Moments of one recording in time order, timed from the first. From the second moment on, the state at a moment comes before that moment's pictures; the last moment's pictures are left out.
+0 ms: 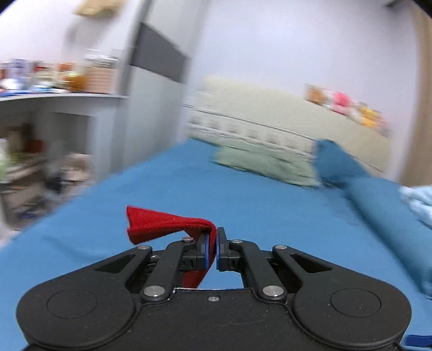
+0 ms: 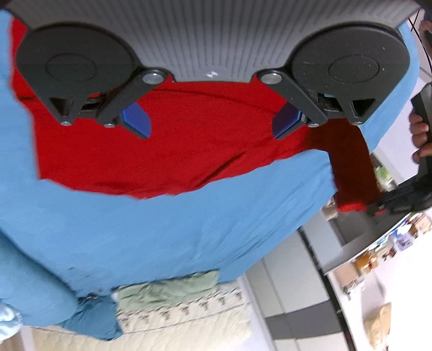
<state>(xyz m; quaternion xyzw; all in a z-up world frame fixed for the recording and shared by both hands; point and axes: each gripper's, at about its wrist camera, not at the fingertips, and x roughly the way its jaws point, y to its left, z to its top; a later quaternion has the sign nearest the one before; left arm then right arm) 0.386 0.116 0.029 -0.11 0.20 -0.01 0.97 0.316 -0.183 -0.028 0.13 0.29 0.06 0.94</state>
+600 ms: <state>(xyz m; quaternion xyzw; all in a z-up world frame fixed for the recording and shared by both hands) 0.403 -0.084 -0.118 0.00 0.35 -0.15 0.93 0.285 -0.298 -0.071 0.13 0.33 -0.02 0.93</state>
